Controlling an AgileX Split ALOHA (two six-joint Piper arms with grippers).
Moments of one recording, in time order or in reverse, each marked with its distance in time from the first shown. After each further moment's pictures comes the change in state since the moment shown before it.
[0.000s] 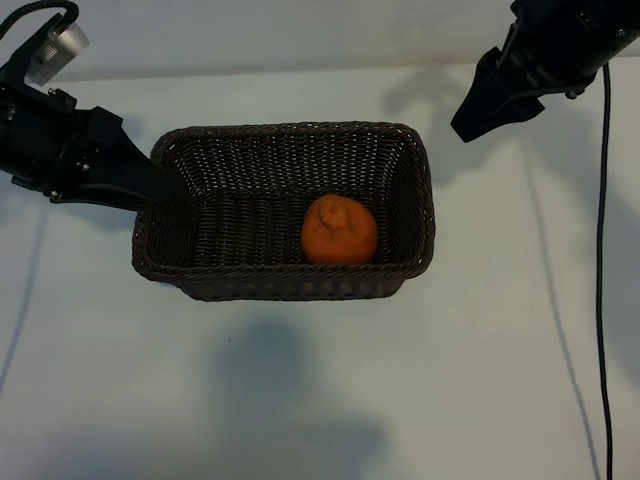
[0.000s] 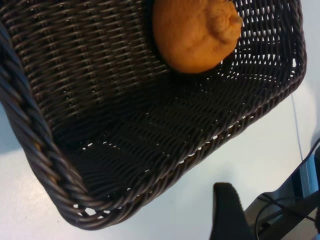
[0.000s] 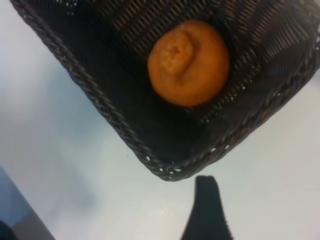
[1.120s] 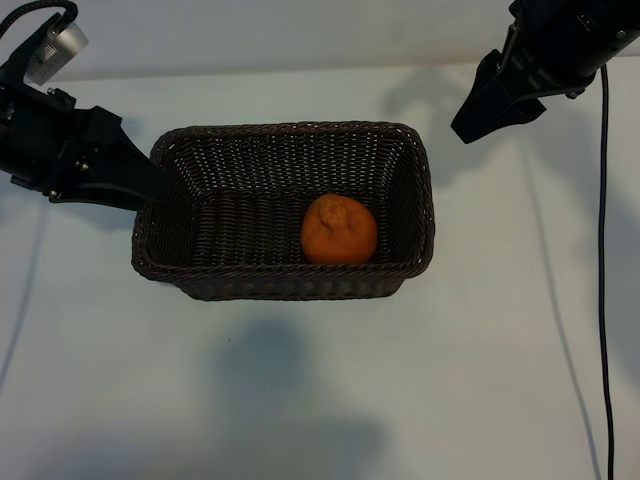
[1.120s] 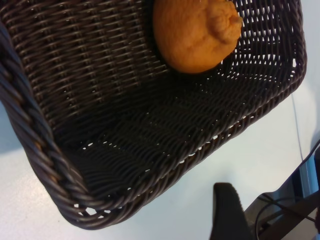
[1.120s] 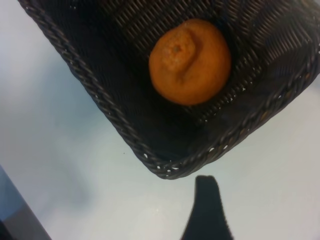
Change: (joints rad) left arm 0.000 0.000 0.000 0.000 0.000 -0.001; right arm 0.000 0.000 0.001 0.000 0.000 -0.038
